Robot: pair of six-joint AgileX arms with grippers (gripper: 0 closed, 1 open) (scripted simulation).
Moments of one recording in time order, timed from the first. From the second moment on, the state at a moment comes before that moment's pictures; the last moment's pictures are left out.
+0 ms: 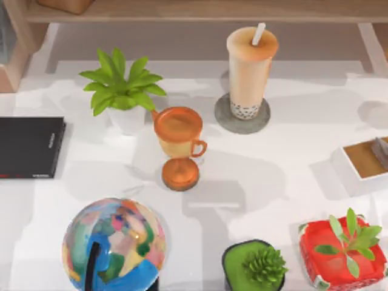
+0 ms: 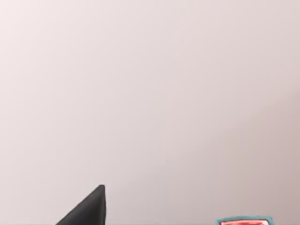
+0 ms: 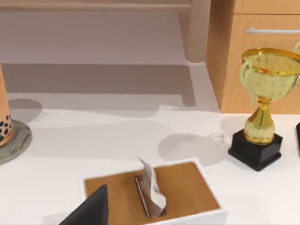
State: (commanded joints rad) left arm 0.27 1.87 1.54 0.60 0.20 0.09; right arm 0.00 -0.39 0.06 -0.44 0.00 -0.01
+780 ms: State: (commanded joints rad) left arm 0.27 1.96 1.36 0.59 0.31 0.00; right arm 0.00 -0.39 0.06 -0.44 0.00 -0.01
